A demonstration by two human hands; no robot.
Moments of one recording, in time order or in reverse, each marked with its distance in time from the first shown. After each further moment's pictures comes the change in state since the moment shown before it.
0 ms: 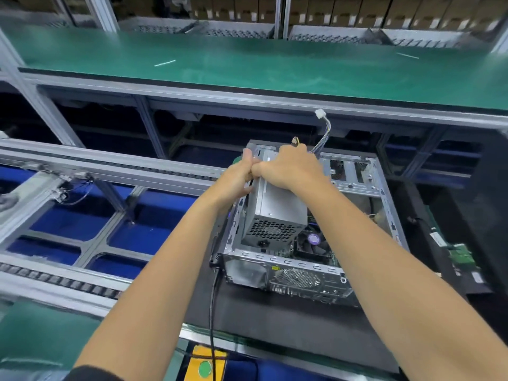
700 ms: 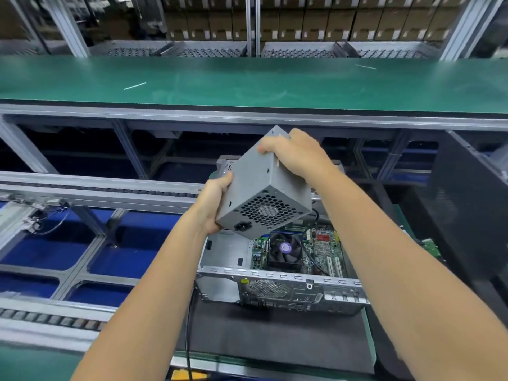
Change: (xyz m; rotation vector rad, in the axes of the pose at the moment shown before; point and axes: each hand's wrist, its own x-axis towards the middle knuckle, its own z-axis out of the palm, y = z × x) left_hand 0.007 0.014 0.038 -0.430 0.037 -0.328; right_hand -0.002 0.058 -0.076 0.476 0.006 0.021
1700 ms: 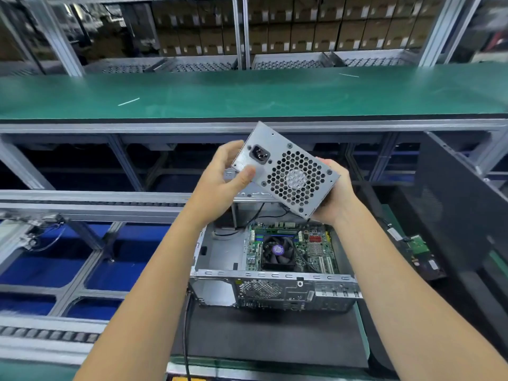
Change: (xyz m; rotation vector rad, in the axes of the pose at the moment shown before) left_hand -0.043 0.024 0.032 0.669 0.003 0.859; right_hand -0.010 0.102 -0.017 1.334 -0.317 0.231
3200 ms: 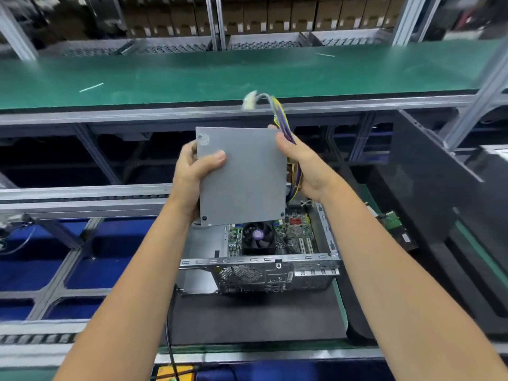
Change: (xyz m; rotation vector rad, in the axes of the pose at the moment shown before) left_hand -0.004 -0.004 0.025 -0.653 0.152 -0.262; right_hand -0.003 -0.010 -0.002 -0.622 -0.073 -0.358
